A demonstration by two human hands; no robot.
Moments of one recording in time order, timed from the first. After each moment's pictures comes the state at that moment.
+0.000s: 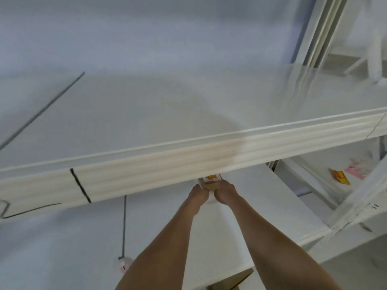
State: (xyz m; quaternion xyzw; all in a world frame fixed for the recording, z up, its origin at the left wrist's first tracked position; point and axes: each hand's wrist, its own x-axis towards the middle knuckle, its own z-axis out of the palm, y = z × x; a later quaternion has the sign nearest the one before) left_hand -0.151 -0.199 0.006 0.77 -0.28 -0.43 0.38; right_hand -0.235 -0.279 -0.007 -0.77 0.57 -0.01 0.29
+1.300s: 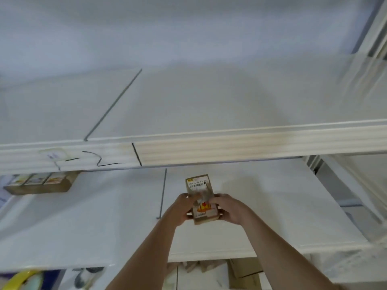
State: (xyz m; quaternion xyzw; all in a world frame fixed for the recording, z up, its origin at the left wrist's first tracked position) left_hand -0.114 -0.049 -0.006 0.68 -0.10 -0.50 0.53; right_hand -0.239 -0.174 -0.008 -0.55 0.35 0.03 0.76
